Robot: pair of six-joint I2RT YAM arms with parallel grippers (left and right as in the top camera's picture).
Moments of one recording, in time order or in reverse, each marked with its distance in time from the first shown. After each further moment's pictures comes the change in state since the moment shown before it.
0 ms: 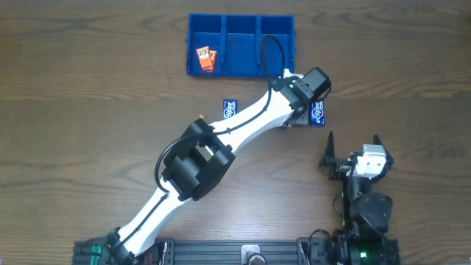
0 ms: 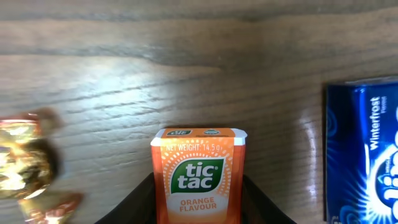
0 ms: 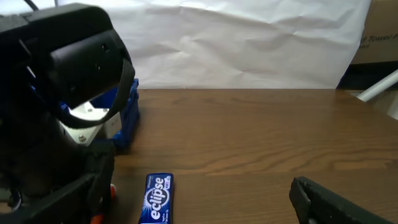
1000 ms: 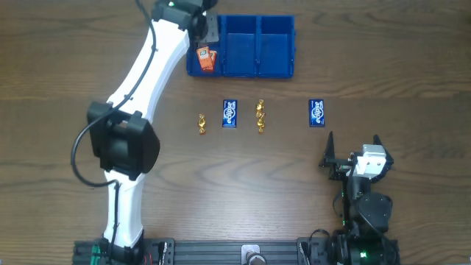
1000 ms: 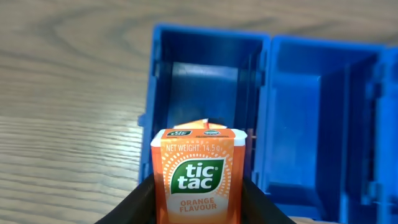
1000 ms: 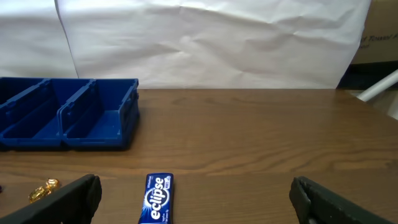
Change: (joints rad) left arm 0.519 -0.181 0.125 -0.089 -0.020 0.344; right arm 0.000 0.000 0.000 0.000 0.000 0.000
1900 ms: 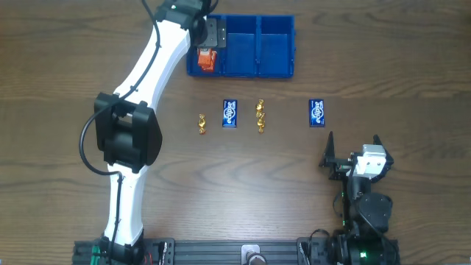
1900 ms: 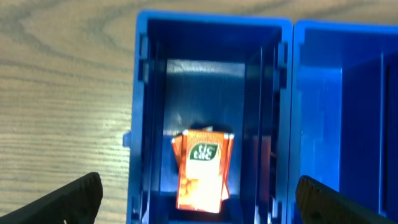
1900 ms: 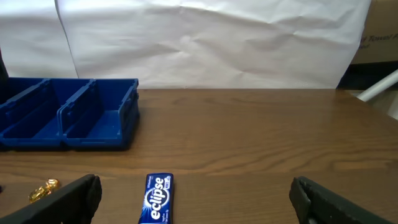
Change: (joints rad) left arm 0.027 0.062 -0.006 0.061 0.043 0.052; right arm 0.000 0.000 0.000 0.000 0.000 0.000
